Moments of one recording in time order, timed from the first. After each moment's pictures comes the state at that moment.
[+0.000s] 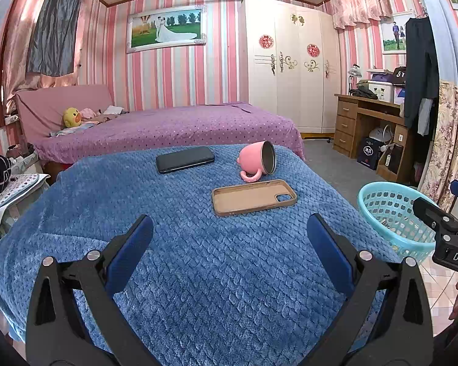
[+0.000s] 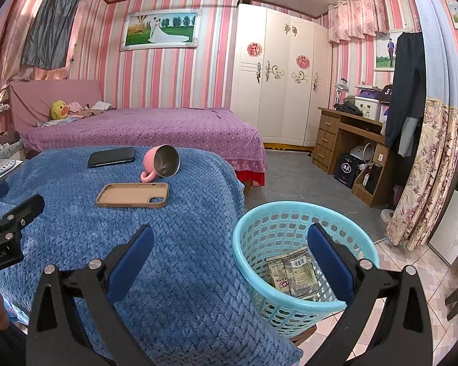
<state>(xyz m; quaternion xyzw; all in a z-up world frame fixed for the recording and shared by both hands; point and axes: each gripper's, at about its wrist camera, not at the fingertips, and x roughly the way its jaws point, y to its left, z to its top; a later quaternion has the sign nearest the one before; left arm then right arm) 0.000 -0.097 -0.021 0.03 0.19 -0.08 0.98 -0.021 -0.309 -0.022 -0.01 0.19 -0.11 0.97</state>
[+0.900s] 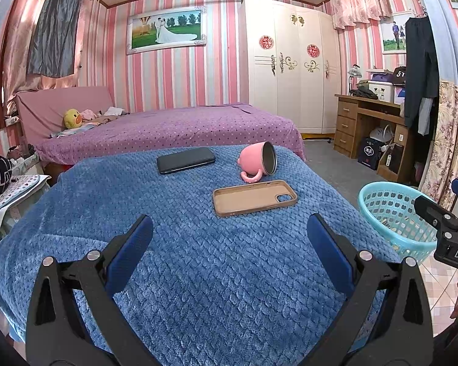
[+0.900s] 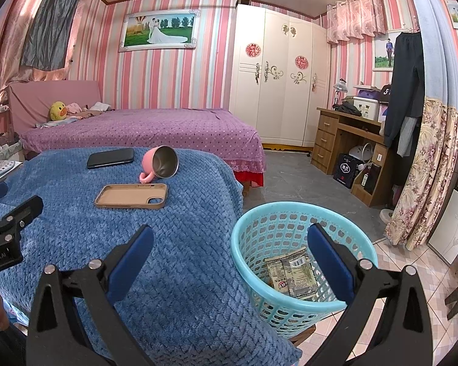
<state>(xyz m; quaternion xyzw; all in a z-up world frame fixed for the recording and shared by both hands) 0.001 -0.096 -0.021 0.03 0.19 -0.08 0.98 -0.021 -0.310 -0.023 -0.01 0.19 -0.12 0.97</state>
